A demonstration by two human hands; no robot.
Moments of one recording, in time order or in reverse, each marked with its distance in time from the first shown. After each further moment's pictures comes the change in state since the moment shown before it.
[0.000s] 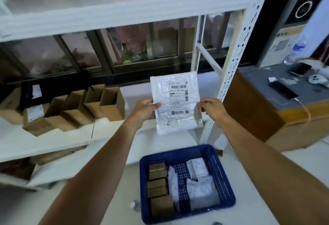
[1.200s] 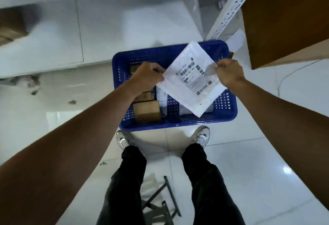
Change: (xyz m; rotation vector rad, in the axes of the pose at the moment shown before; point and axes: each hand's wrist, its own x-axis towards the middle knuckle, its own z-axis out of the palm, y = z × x) left_hand 0.046 -0.383 0.130 0.419 -0.185 -0.370; right_hand 0.045 0.422 0.081 -0.498 -0.134 0.405
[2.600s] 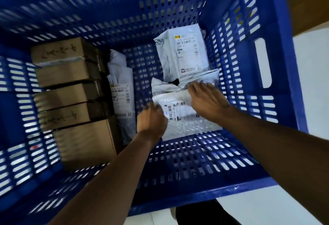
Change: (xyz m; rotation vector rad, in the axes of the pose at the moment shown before) left_hand 0.273 -0.248 0.324 0.832 0.009 0.067; right_hand 0.245 0.279 0.250 -1.051 -0.091 -0.780
